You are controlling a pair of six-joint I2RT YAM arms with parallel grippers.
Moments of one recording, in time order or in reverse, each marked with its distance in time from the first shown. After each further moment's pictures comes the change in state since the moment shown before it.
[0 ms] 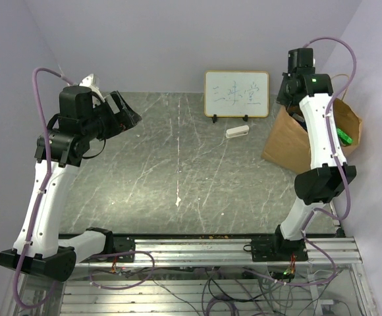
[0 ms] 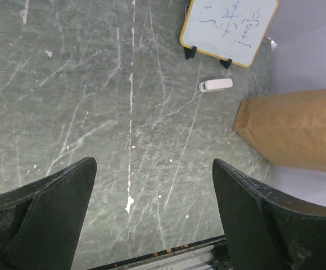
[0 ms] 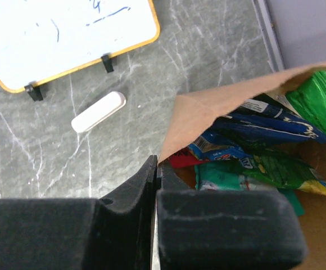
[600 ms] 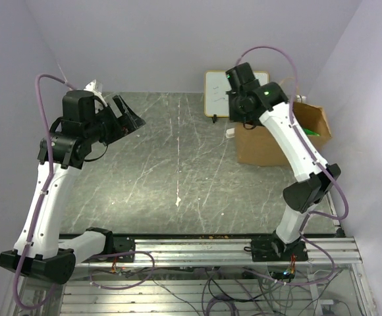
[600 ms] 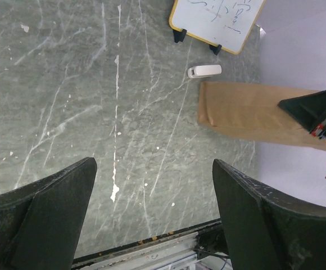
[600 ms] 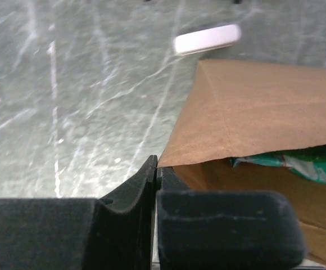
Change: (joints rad) left arm 0.000 -0.016 -0.062 0.017 0.066 -0.063; right arm 0.418 -0.021 -0.045 -0.094 0.043 0.045
